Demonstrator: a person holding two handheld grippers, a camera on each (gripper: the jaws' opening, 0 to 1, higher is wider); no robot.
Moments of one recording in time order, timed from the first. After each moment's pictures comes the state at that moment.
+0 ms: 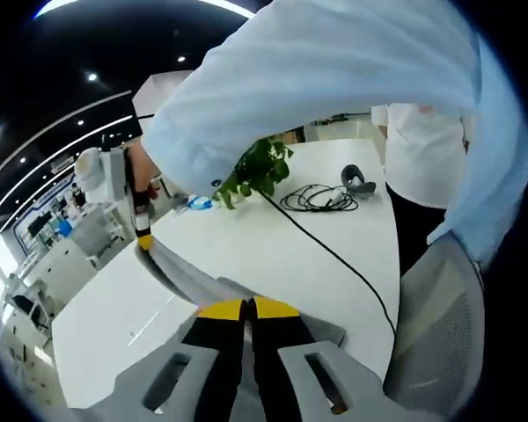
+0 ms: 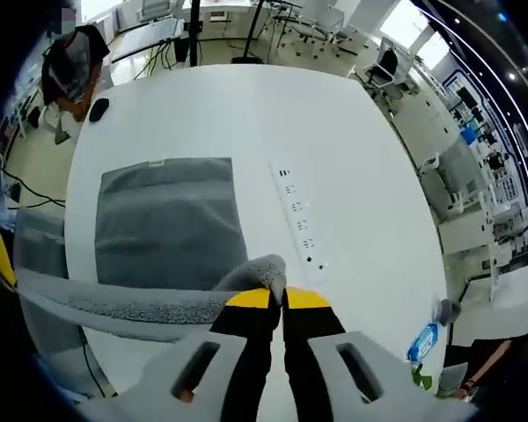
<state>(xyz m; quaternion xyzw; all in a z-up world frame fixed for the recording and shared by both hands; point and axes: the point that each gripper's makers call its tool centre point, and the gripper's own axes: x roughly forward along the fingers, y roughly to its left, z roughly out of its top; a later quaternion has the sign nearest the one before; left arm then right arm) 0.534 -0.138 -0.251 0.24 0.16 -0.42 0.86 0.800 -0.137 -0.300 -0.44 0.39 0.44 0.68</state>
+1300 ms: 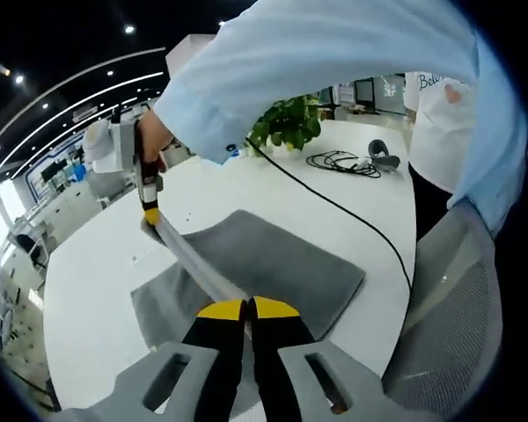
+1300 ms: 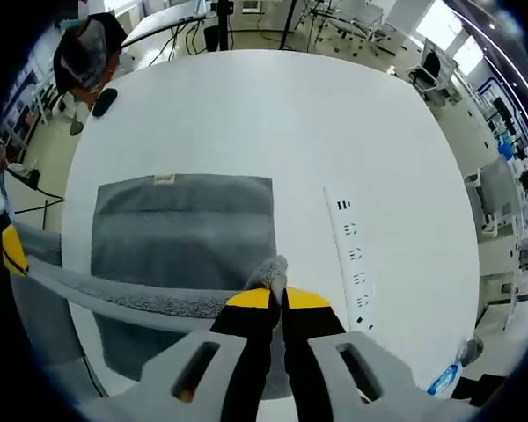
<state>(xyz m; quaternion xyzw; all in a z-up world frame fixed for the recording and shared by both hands) 0.534 -0.041 -0.344 0.20 0.25 -0.36 0.88 0.795 -0.037 -0.398 -0.44 0.41 0.50 0.62</state>
